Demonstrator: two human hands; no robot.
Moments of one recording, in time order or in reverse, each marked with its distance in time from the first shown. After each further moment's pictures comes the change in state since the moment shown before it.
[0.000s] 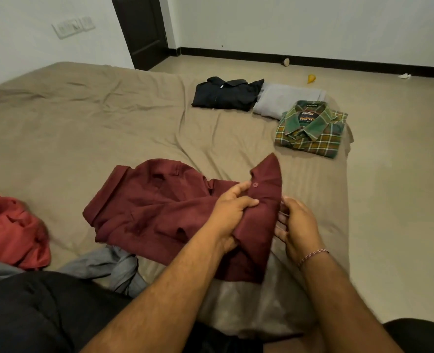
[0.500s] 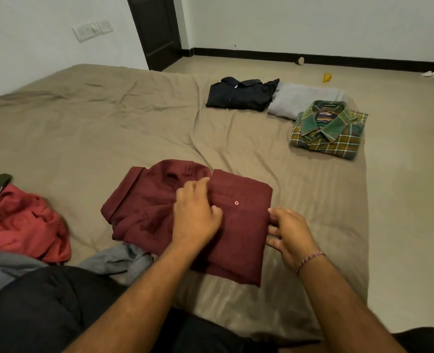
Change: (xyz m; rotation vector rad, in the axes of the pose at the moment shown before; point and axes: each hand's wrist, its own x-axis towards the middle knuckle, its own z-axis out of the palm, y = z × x) left_hand -0.021 0.026 -0.094 1.443 0.482 0.456; right_hand -0.014 0.018 0.028 -0.191 -0.113 0.118
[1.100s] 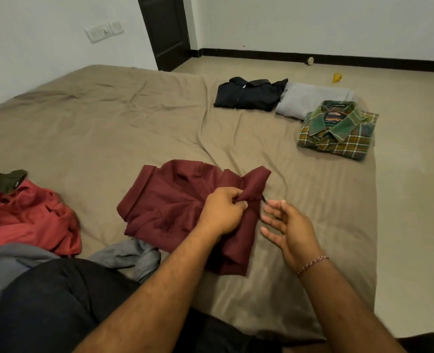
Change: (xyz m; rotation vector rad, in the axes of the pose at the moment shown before) left_hand 0.008 0.035 0.006 -0.439 -0.300 -0.161; right_hand -0.009 0.000 0.008 0.122 -0.036 -0.054
